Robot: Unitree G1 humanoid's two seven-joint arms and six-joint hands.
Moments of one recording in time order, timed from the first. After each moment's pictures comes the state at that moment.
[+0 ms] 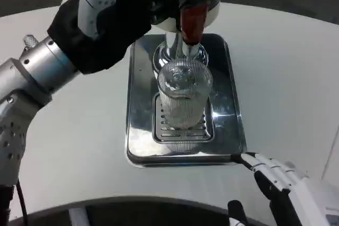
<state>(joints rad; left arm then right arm) -0.80 0.49 0.10 0.08 -0.59 0.15 -0.77 0.67 -0.05 0.26 -0.88 -1.10 -0.05 0.06</state>
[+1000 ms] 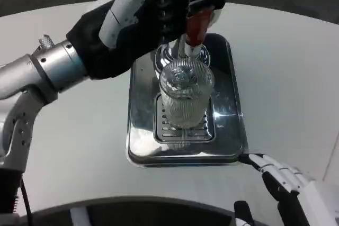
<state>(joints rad) -0.86 0.49 0.07 0.22 -0.42 0.12 -0.92 0.71 -0.04 0.26 -0.90 -1.08 -0.06 0.05</state>
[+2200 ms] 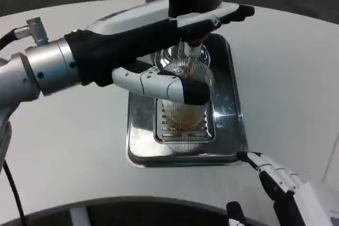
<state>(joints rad) -0.83 0.64 -0.02 0.11 -0.03 -0.43 -0.90 0.68 -0.01 0.27 -0.87 -1.06 -0.05 0.05</state>
